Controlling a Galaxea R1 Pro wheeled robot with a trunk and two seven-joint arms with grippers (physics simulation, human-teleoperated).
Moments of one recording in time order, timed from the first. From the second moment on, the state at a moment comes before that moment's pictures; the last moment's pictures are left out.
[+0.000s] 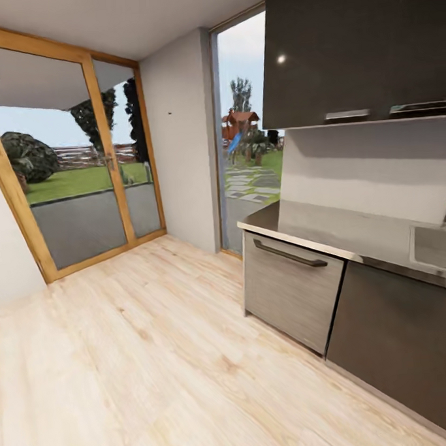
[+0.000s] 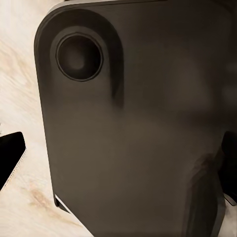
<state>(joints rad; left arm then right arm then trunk) 0.01 -0.03 0.00 -0.04 -0.01 -0.01 -0.01 0.00 -0.04 0.00 -0.04 0.00 -0.19 0.01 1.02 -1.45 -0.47</state>
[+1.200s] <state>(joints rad) 0.01 -0.03 0.00 -0.04 -0.01 -0.01 -0.01 0.00 -0.04 0.00 -0.04 0.00 -0.19 0.01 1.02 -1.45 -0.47</state>
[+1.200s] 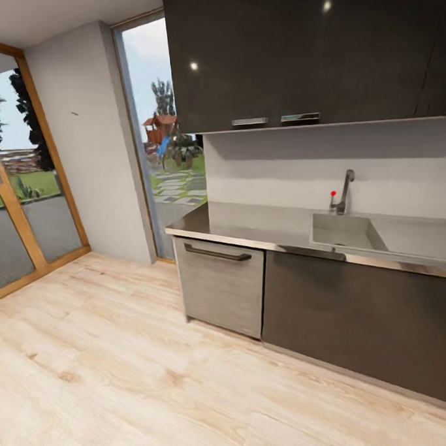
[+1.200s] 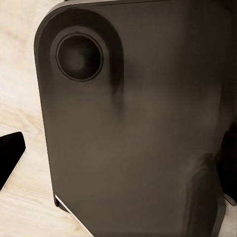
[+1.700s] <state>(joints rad) 0.01 -0.03 0.00 -0.04 -0.01 -0.01 -0.01 0.00 -0.04 0.00 -0.04 0.00 -0.19 0.01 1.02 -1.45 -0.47</state>
